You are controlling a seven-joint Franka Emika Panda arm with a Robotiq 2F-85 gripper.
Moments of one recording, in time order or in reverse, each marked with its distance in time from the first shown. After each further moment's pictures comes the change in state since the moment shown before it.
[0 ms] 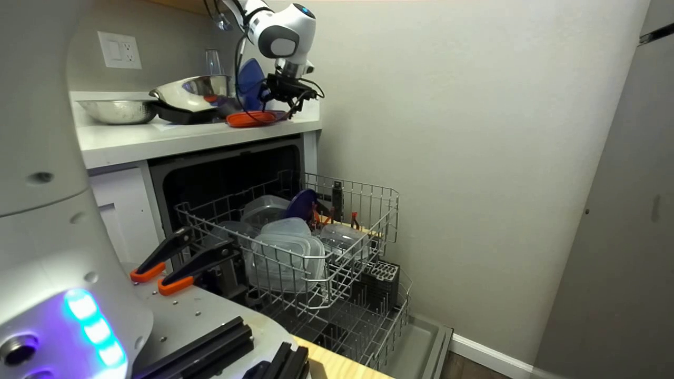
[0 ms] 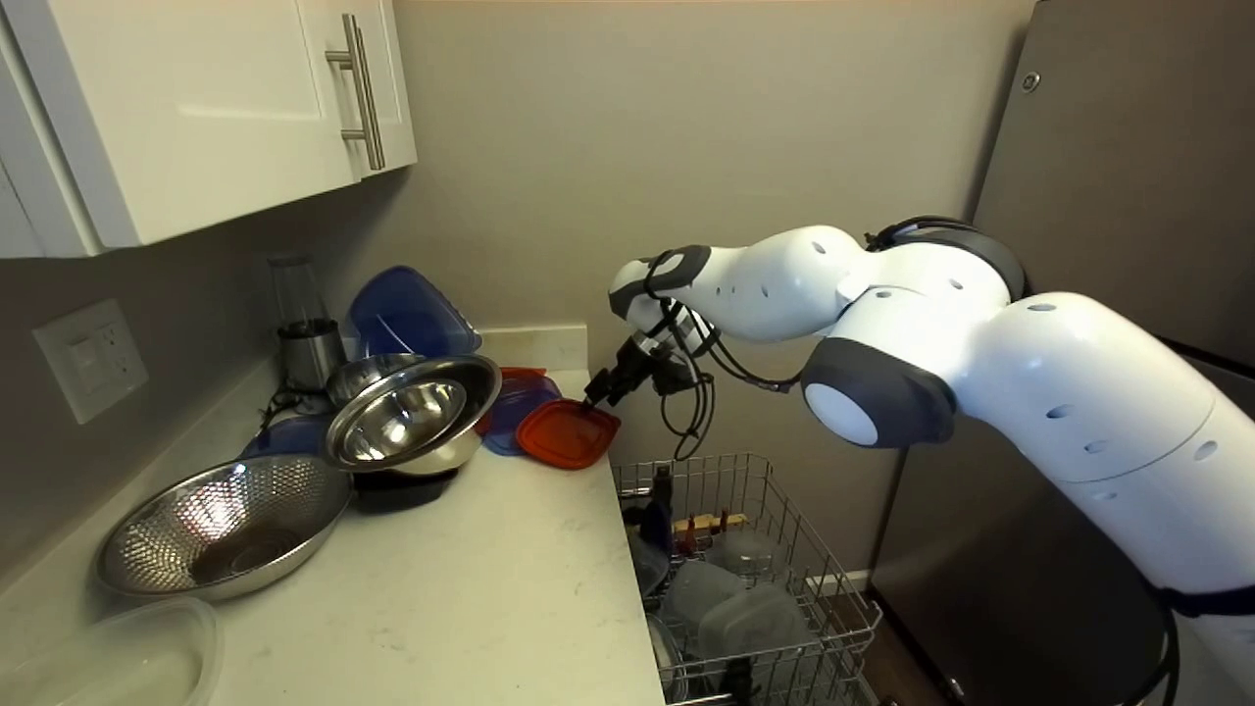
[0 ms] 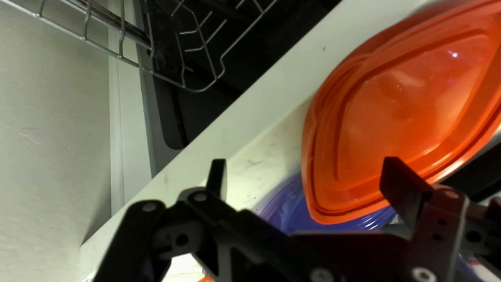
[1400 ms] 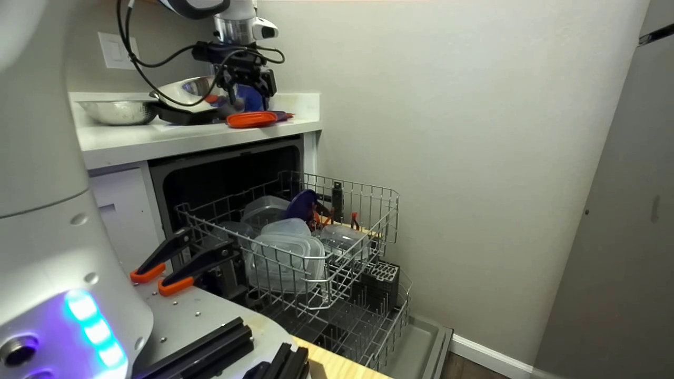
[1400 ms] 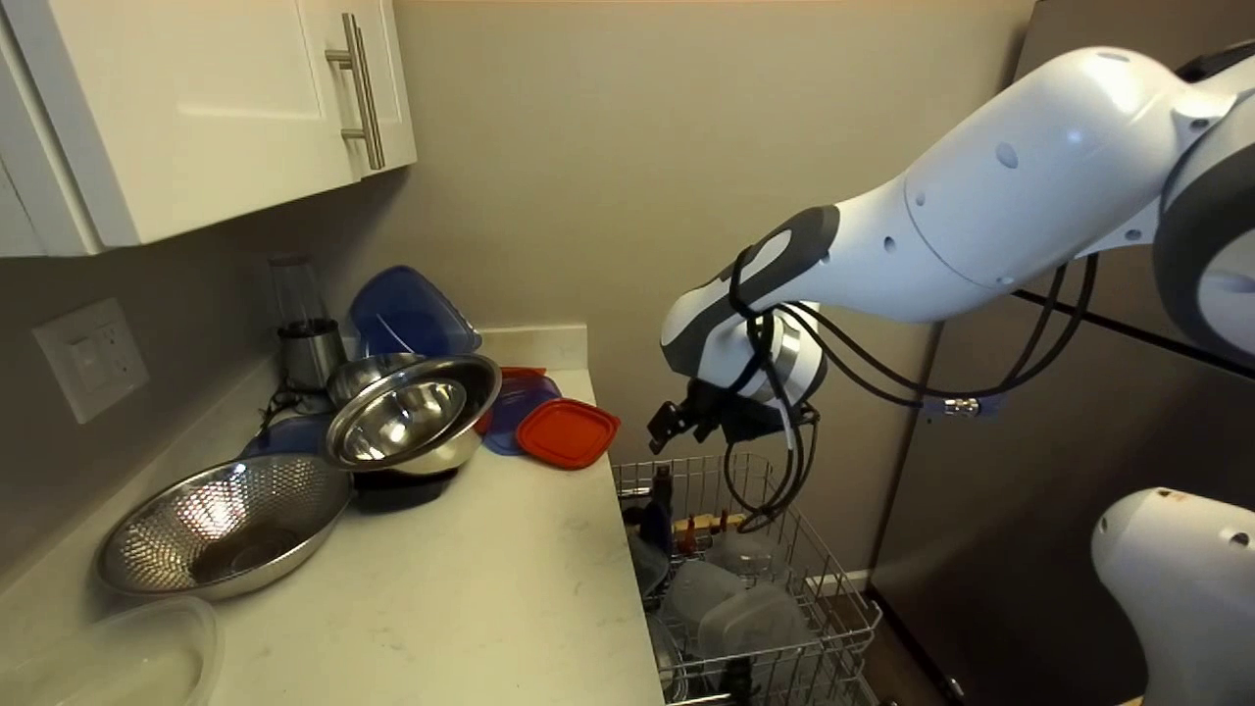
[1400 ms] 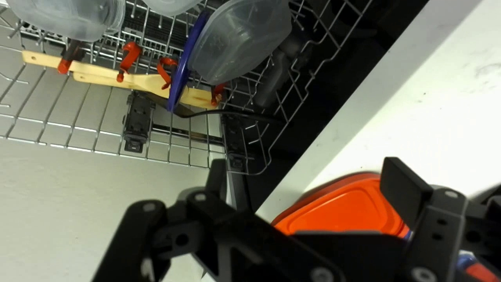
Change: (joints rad) arm 1.015 -0.542 -0.655 -0.977 -0.251 0.498 0.345
